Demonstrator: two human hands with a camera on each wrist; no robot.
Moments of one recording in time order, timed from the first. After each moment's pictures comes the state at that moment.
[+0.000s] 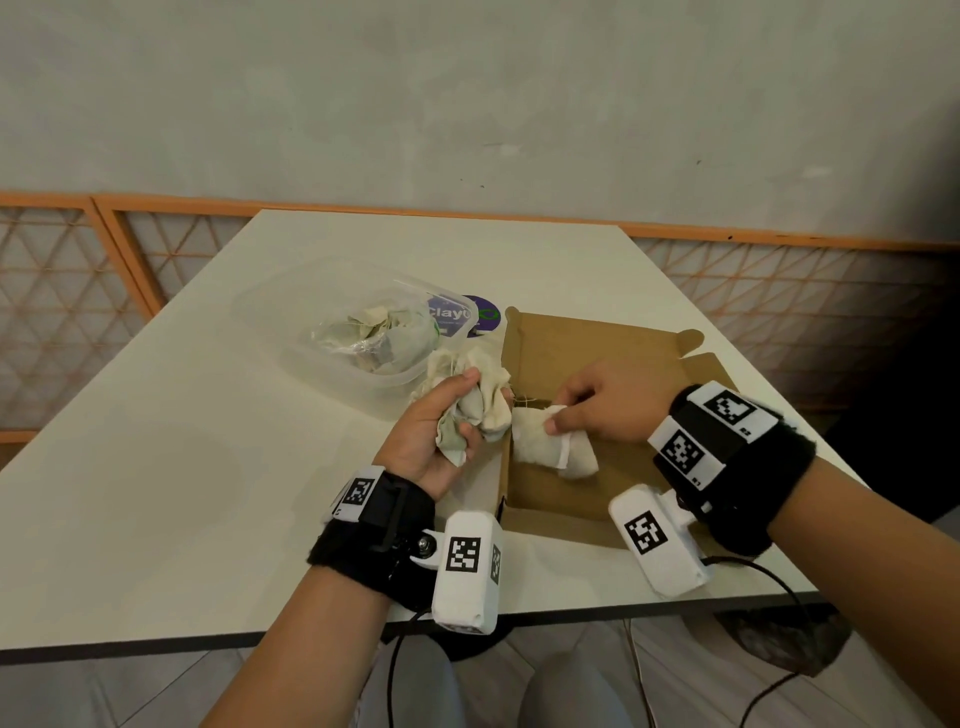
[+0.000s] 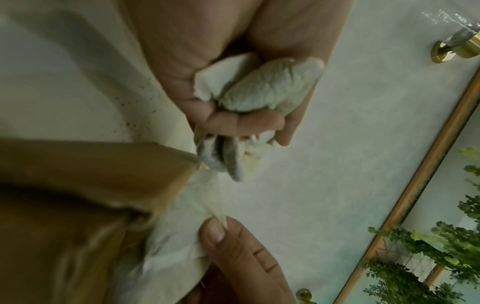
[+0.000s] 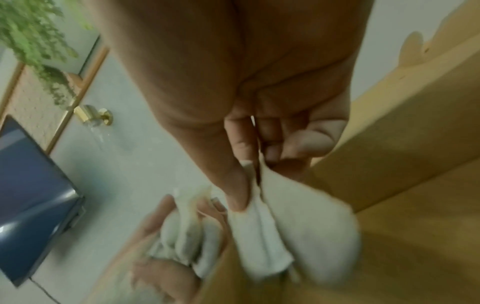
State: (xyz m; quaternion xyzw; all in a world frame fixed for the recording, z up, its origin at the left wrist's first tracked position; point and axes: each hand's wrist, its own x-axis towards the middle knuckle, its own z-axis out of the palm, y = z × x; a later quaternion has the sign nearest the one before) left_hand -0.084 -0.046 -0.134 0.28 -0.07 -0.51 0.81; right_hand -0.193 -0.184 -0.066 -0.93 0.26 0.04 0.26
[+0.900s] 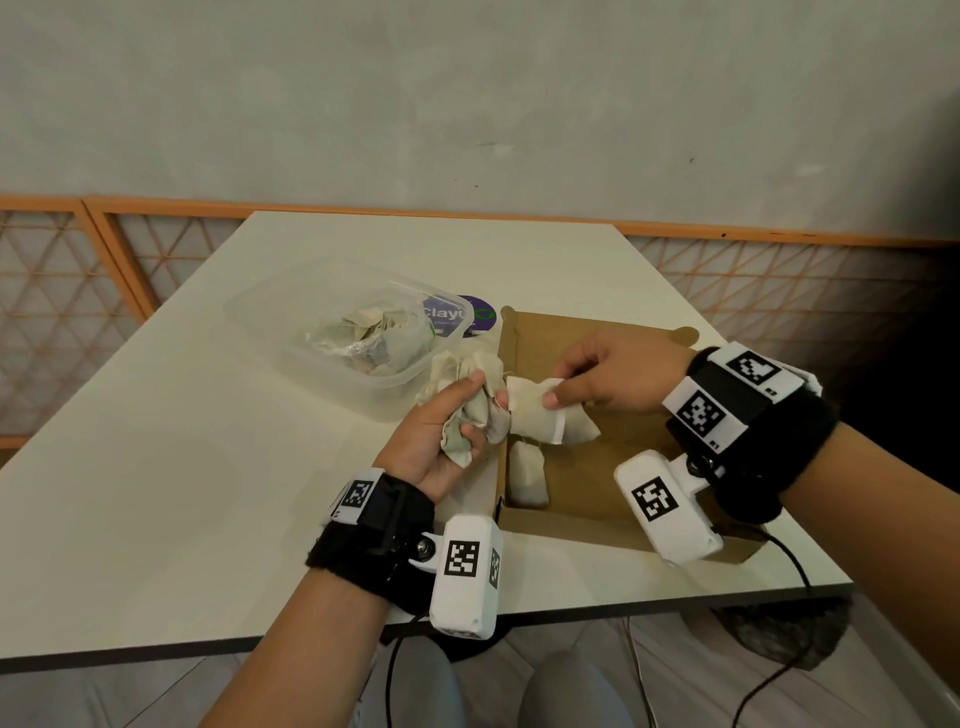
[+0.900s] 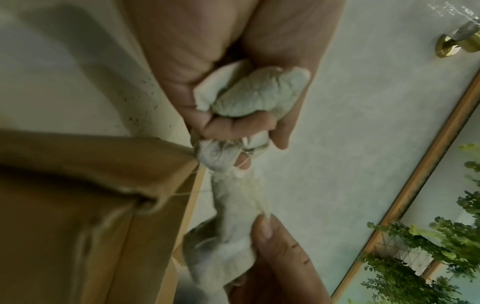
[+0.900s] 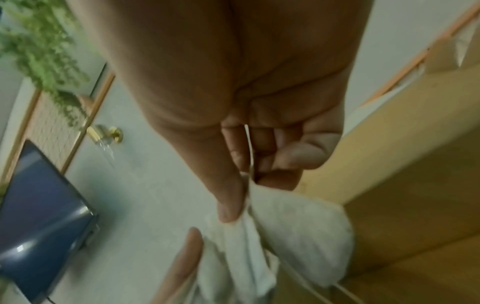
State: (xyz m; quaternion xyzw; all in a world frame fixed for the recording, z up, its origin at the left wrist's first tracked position) left_hand -0.086 -0.049 -0.135 0.27 -0.06 -0.52 0.81; right_hand -0.191 -0.189 -0.044 -0.94 0.22 0.04 0.27
